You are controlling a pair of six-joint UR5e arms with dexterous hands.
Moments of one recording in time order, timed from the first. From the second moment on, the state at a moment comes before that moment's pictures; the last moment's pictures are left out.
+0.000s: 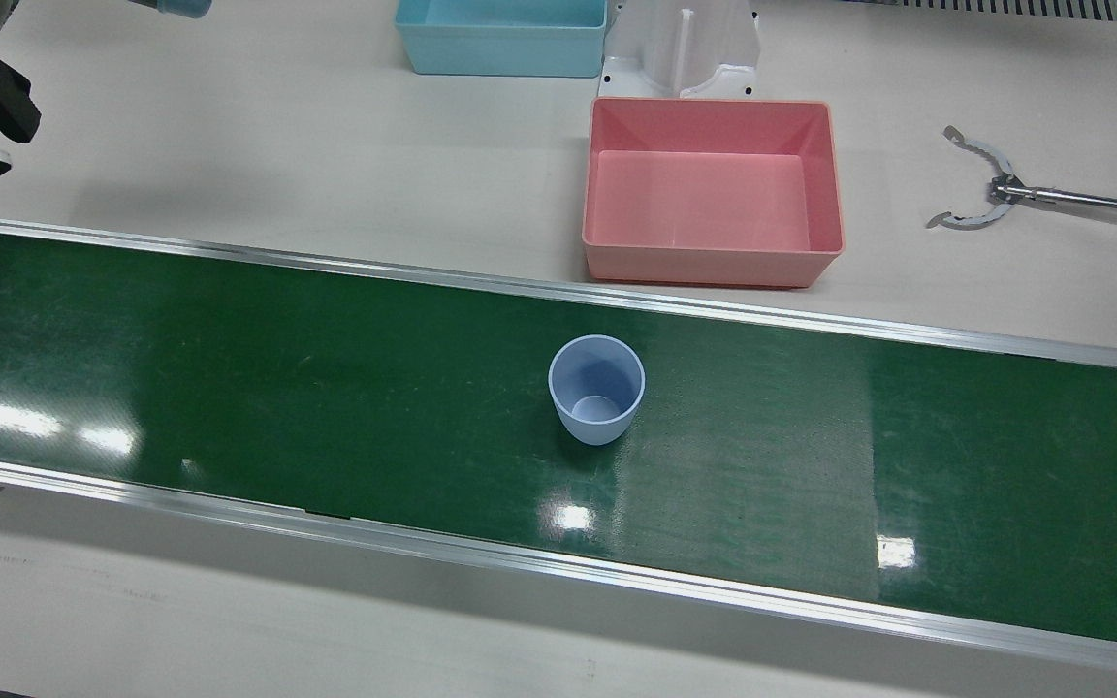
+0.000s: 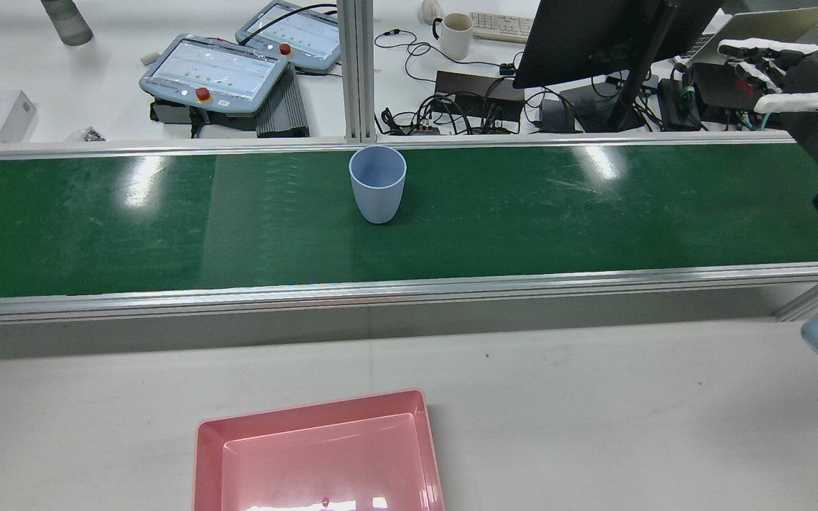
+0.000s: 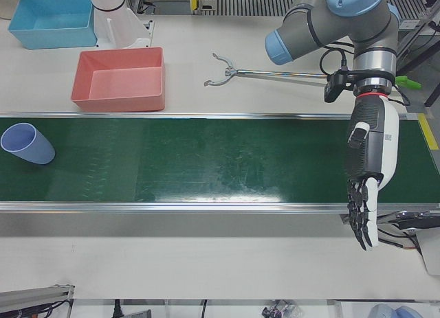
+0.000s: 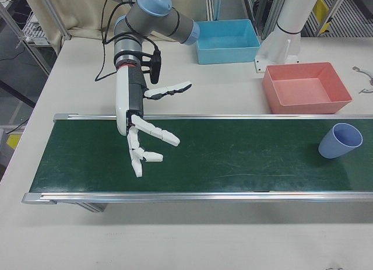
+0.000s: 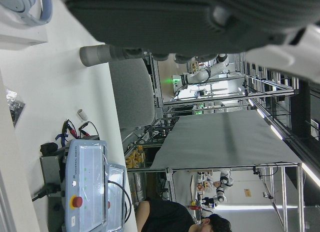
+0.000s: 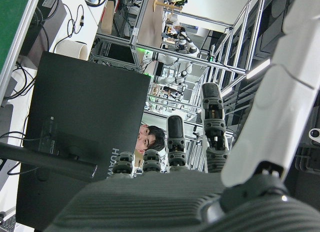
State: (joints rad) left arm -1.46 -1.87 -1.66 0.43 1.75 0.12; right arm 1.18 -1.47 2.00 -3.57 -1.29 -0.25
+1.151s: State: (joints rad) left arm -1.46 -1.87 -1.66 0.43 1.75 0.12; right arm 1.18 -1.47 2.00 -3.57 -1.29 -0.25
